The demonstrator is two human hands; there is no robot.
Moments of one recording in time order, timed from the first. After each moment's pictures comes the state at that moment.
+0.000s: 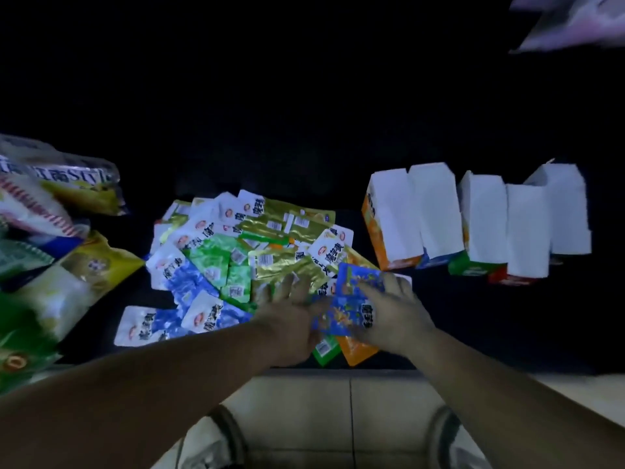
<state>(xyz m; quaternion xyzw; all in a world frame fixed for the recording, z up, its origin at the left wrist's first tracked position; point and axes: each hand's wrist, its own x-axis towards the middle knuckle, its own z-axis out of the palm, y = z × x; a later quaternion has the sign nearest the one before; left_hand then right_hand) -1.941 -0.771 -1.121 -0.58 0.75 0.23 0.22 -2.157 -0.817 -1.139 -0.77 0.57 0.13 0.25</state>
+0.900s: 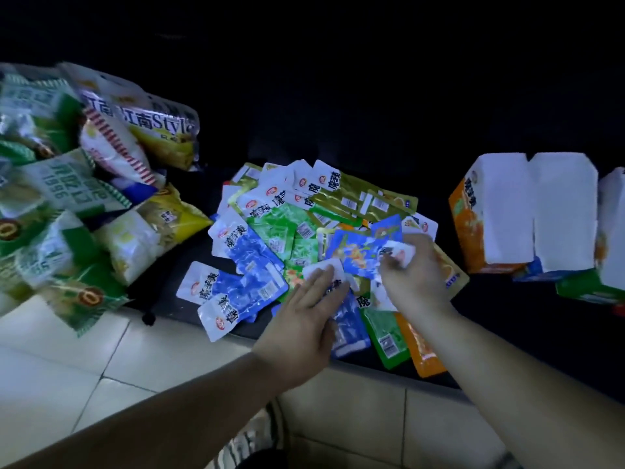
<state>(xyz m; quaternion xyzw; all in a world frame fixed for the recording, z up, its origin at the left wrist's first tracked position) -1.874 -0.700 -1.187 -0.66 0.70 0.22 -0.15 -2.046 -0.830 -1.153 -0.58 0.62 -0.23 0.47</state>
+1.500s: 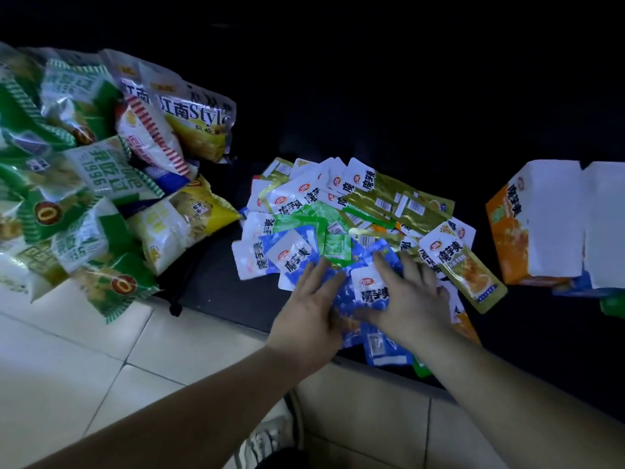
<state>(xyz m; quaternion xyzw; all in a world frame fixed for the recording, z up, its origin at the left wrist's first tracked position) -1.851 -0.697 -1.177 -0.75 0.55 0.30 -0.20 -2.007 -0.806 -1.167 -0.81 0.53 0.12 0.22</state>
